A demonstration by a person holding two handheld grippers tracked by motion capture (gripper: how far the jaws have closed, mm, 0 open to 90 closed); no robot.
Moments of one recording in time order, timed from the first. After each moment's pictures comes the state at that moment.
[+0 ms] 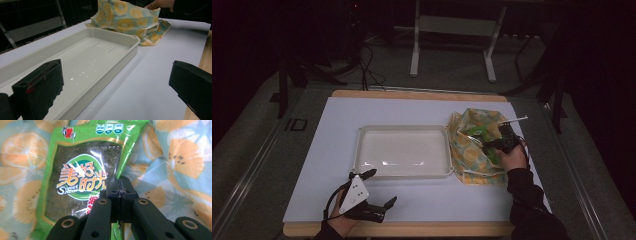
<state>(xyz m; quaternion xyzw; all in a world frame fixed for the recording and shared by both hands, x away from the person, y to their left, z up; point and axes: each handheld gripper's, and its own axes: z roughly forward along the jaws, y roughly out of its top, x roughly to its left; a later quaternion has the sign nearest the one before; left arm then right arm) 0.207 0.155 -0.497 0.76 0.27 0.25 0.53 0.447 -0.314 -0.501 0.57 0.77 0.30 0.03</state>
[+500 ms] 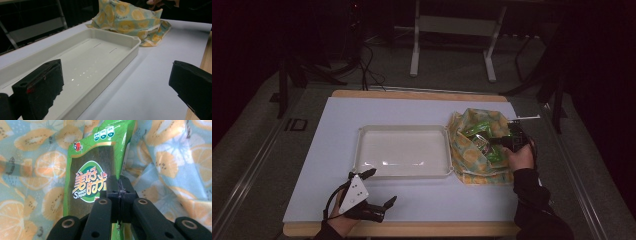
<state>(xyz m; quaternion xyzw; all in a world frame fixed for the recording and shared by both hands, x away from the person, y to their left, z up) 0.207 0.156 -0.497 0.76 0.27 0.25 0.53 0.437 -0.330 -0.480 0.58 0.74 0.34 0.03</state>
